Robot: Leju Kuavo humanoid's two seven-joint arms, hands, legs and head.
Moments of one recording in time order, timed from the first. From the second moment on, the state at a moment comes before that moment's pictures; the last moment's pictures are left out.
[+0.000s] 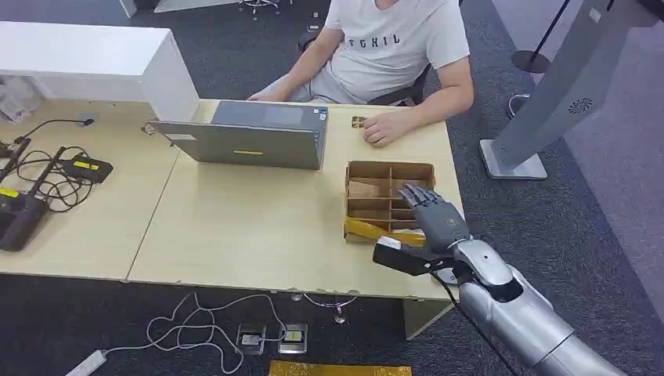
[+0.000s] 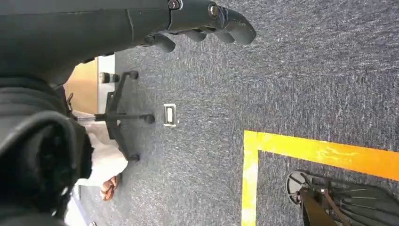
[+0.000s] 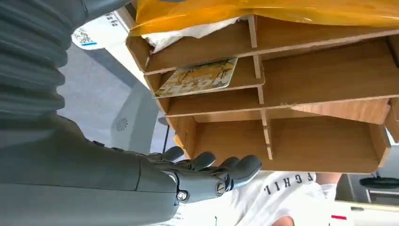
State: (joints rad) left arm -0.17 0.19 -1.48 -0.17 1.32 0.19 0.10; right arm -0.53 -0.42 0.84 -1.30 0.78 -0.03 0.14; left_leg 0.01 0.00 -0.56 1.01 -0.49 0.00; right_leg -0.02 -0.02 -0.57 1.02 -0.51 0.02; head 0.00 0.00
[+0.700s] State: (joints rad) left arm -0.17 0.19 -1.48 -0.17 1.32 0.19 0.10; right arm -0.52 -0.39 0.84 -1.29 0.80 -0.02 0.13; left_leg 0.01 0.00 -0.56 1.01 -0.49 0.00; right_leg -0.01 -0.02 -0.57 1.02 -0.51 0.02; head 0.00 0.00
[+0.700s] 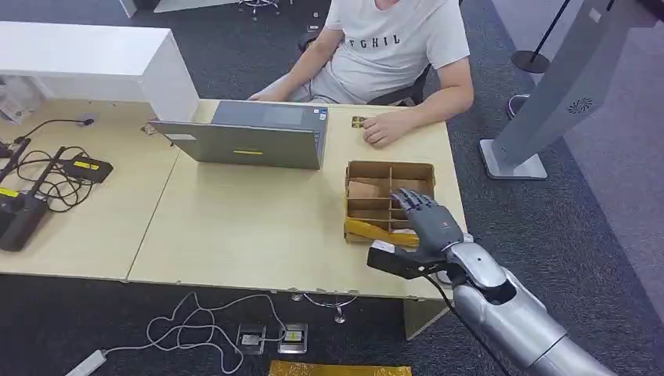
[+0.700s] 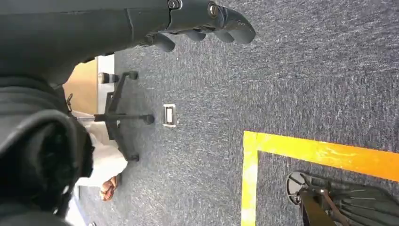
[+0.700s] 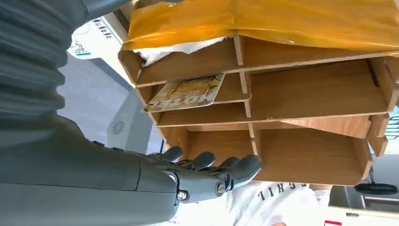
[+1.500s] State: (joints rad) left arm -0.17 0.19 -1.48 -0.17 1.32 0.20 0.10; right arm -0.52 -0.39 0.83 -1.29 0.81 0.02 0.13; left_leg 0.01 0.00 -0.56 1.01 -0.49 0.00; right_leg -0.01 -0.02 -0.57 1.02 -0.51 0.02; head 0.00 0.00
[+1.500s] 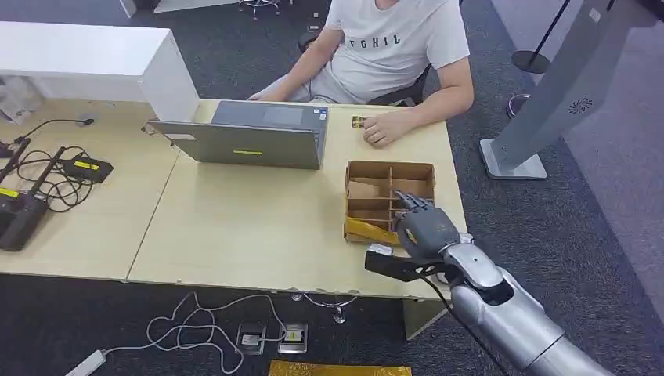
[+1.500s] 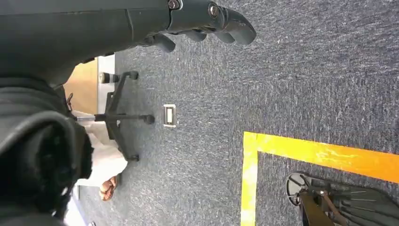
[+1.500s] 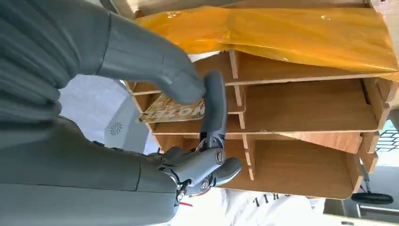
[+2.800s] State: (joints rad) left arm -0.17 0.20 -1.48 -0.17 1.32 0.20 0.11; right arm -0.47 -0.38 0.79 -1.32 0.76 -0.07 0.11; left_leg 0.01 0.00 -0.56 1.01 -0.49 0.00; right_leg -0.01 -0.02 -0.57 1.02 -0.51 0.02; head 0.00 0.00
